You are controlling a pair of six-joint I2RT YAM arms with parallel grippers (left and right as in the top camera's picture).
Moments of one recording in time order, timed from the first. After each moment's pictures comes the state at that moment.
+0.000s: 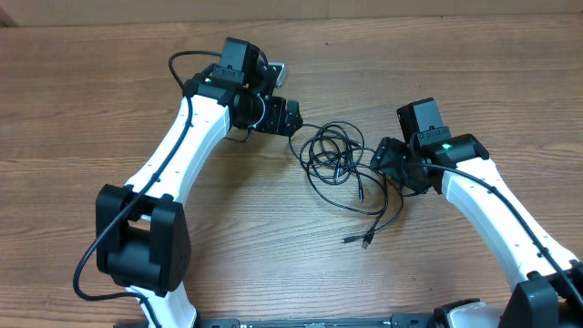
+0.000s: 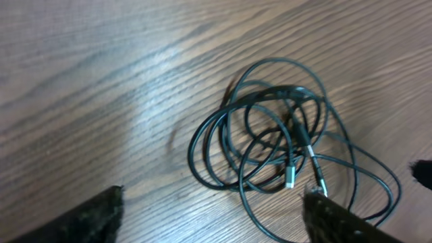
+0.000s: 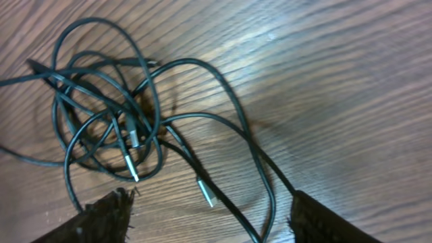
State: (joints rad) left arm -0.30 1.91 1.56 -0.80 0.39 -0.11; right arm 0.26 1.50 1.05 -0.79 -0.05 0.69
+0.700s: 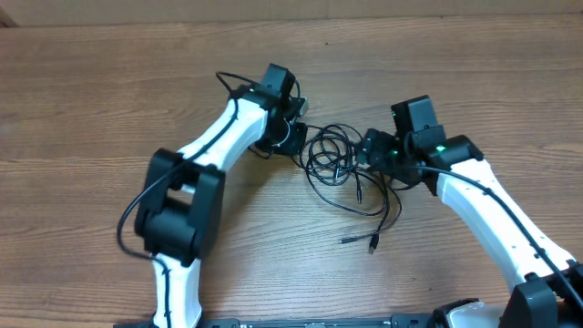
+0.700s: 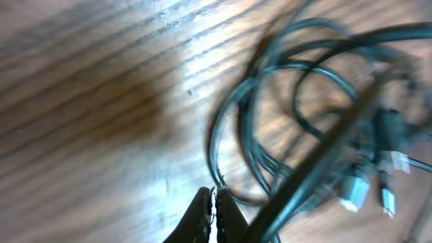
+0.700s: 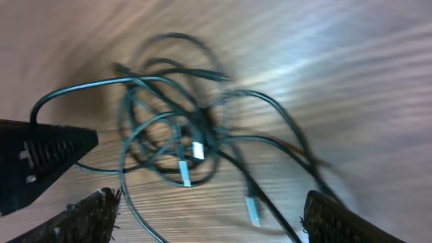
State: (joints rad) left arm -0.40 2.10 1.57 -0.82 0.31 -0.15; right arm 0.31 1.50 1.05 -0.65 -0.13 0.67
